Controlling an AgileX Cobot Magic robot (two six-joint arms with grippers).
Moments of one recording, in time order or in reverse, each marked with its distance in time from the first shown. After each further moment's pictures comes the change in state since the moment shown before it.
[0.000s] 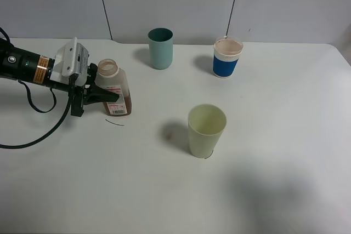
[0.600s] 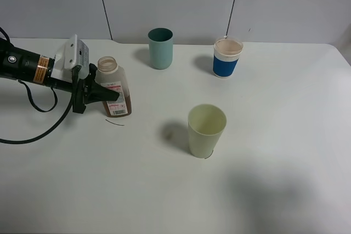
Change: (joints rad) left arm 0.000 -0.003 0.000 -0.006 0.012 -0.133; right arm 0.000 0.000 0.000 0.000 0.000 0.000
